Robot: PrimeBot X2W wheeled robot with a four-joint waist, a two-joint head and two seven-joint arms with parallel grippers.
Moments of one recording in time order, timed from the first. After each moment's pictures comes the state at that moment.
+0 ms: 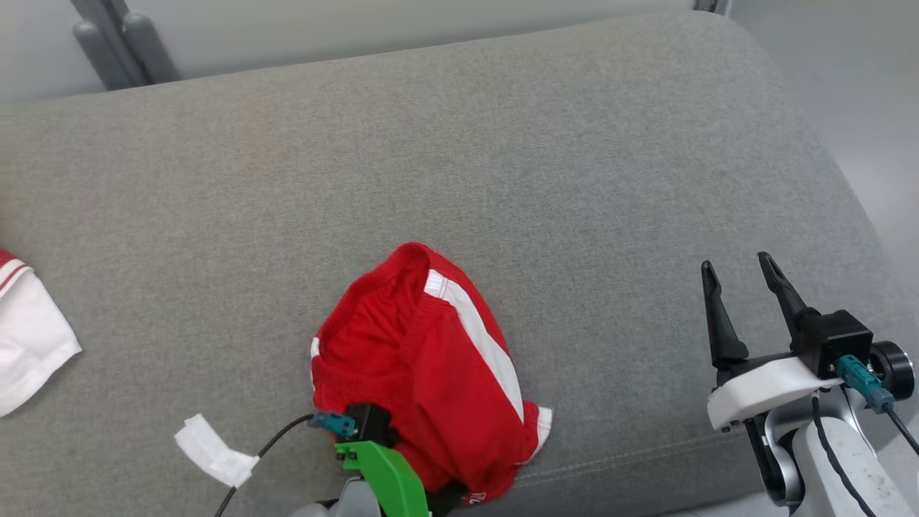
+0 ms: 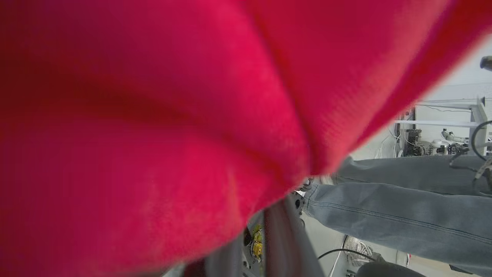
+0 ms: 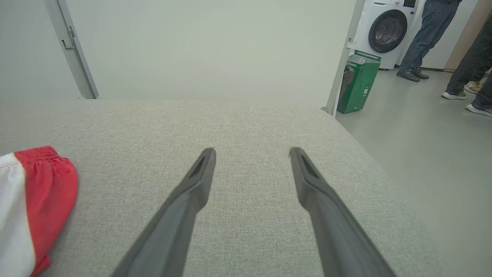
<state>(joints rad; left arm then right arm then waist) -0.29 0.13 -0.95 0.44 -1.27 -0.12 0.27 -0.06 -0.13 0.14 0.18 0.09 -0.02 -0.25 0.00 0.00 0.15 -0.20</state>
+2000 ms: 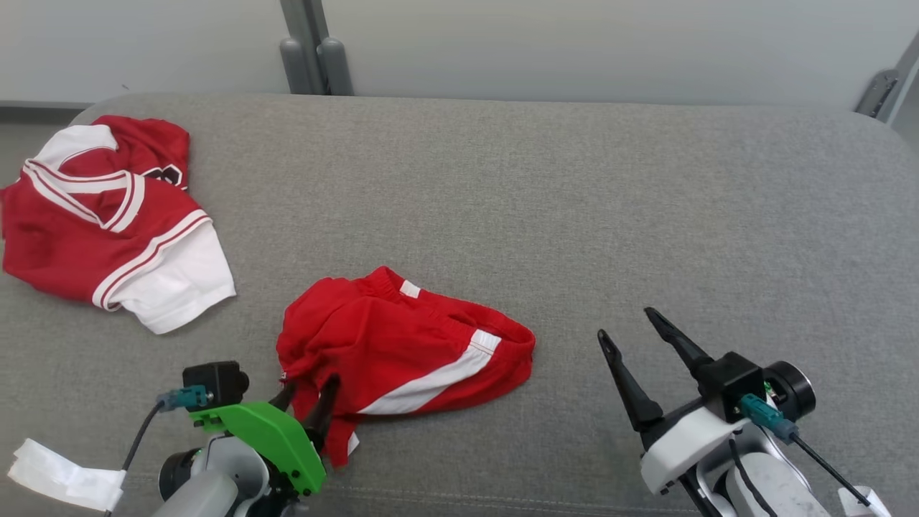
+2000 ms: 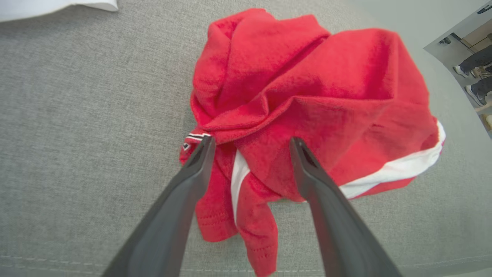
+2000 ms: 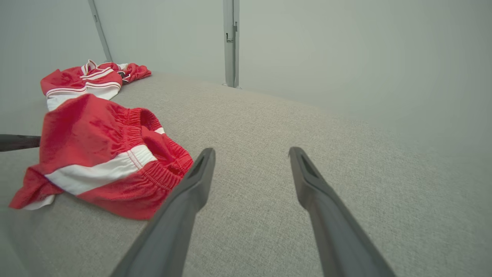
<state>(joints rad) -0.32 0.29 -0.77 0.48 -1.12 0.04 -0.07 -0.02 -0.11 0.31 0.23 0.05 0.09 -0.25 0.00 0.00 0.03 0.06</state>
